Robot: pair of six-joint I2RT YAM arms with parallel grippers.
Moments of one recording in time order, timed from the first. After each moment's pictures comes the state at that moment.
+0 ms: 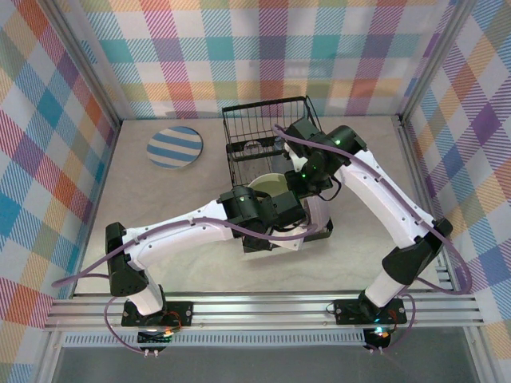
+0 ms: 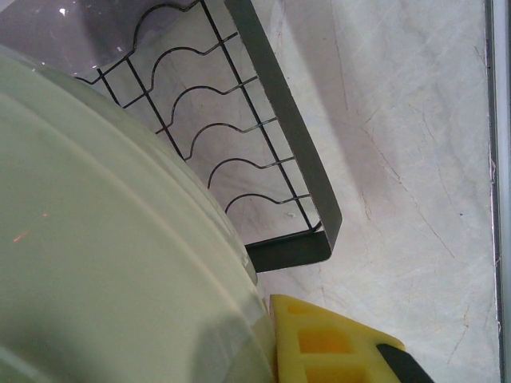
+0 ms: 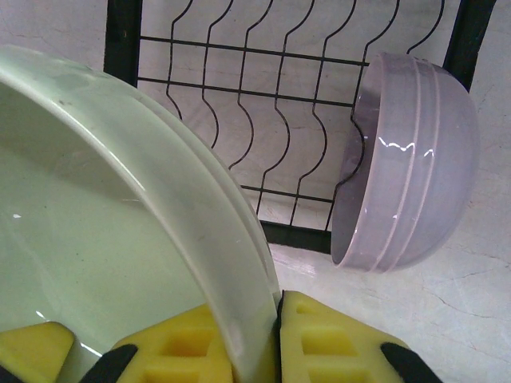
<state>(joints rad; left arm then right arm) -1.22 1.66 1.73 -1.34 -0.30 0.68 0.72 1.63 1.89 -1.54 -0.02 0.34</state>
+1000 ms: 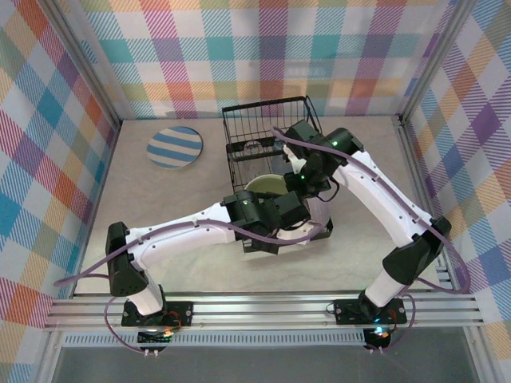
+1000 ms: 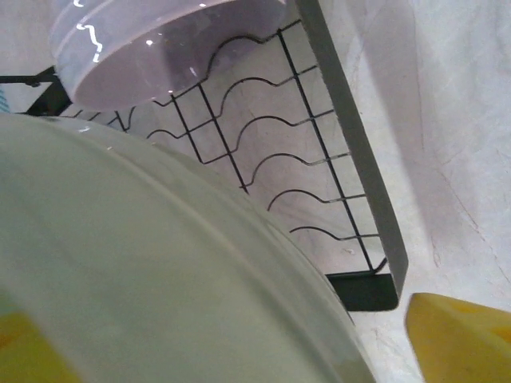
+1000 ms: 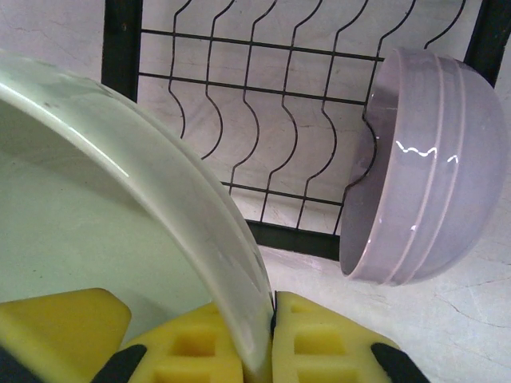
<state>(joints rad) -1.22 1.66 1.66 -1.15 -0.40 0.70 0.68 1.62 1.82 -1.49 -0.05 0.33</state>
